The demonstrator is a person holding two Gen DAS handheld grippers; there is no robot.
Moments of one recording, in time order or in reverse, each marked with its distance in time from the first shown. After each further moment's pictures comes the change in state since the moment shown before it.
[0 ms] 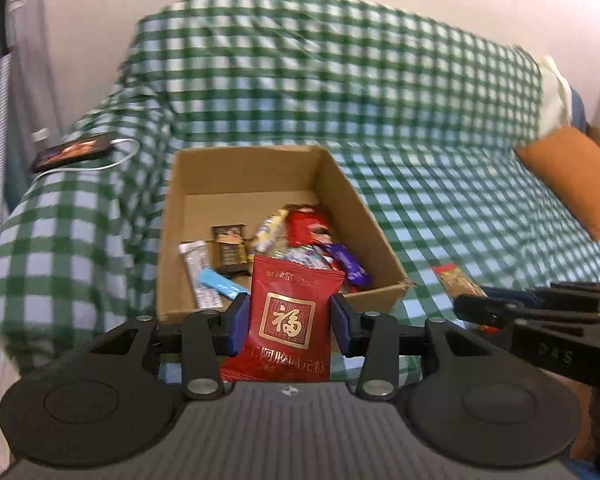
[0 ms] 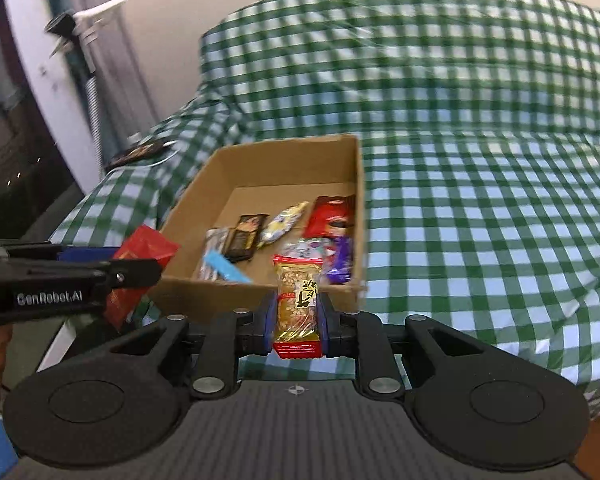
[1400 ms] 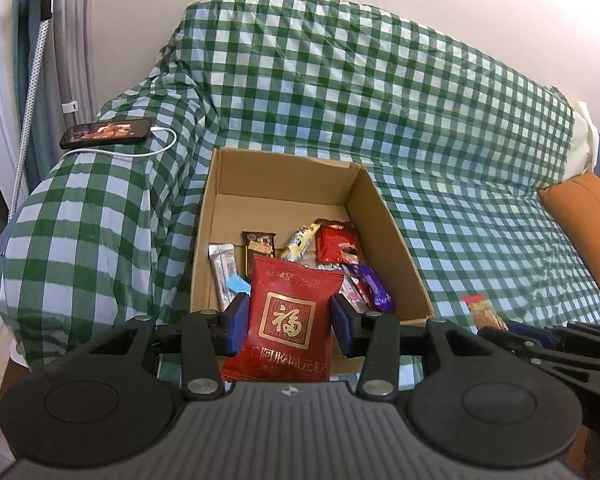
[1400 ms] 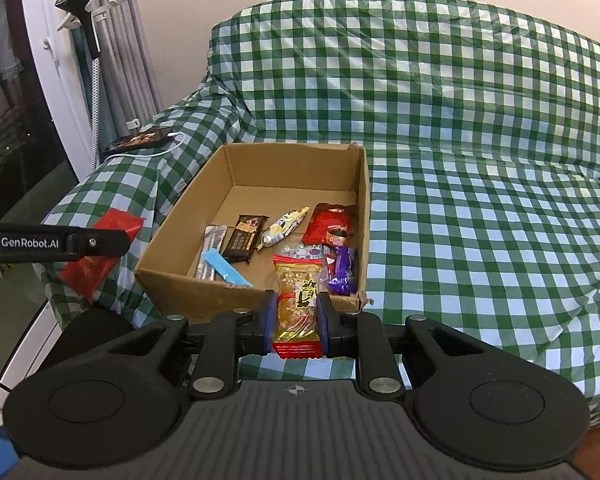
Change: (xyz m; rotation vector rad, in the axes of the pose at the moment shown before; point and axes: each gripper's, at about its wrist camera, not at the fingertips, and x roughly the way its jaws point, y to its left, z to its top) left arm 0.011 0.027 0.027 -0.128 0.012 0.027; right arm 0.008 0.019 0.015 -0.054 0.013 -0.061
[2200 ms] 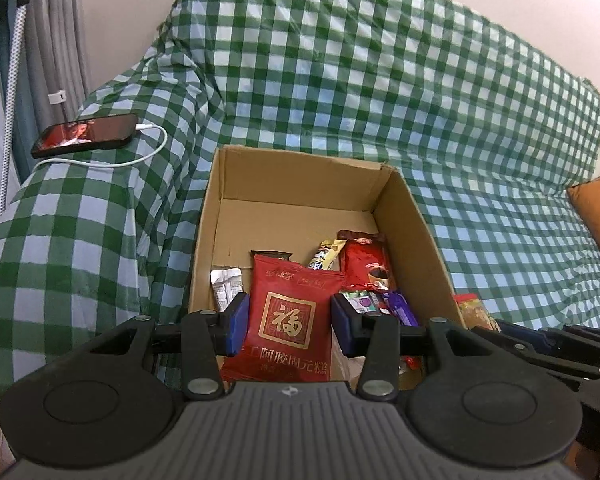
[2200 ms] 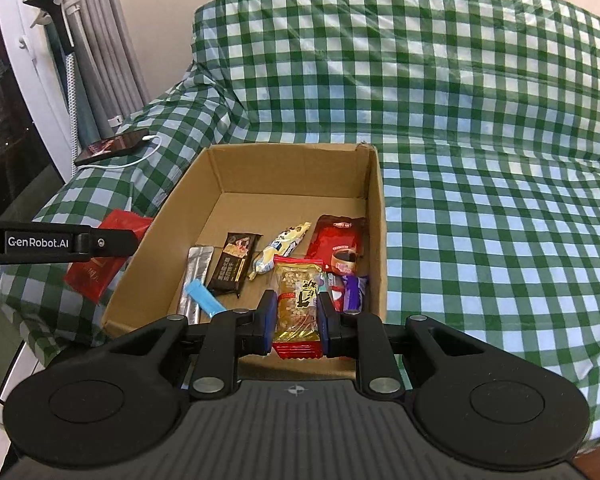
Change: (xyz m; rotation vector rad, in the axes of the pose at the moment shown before) left arm 0.095 0.003 0.065 -0.007 0.099 0.044; right arm 0.096 -0.005 0.055 0.026 0.065 0.009
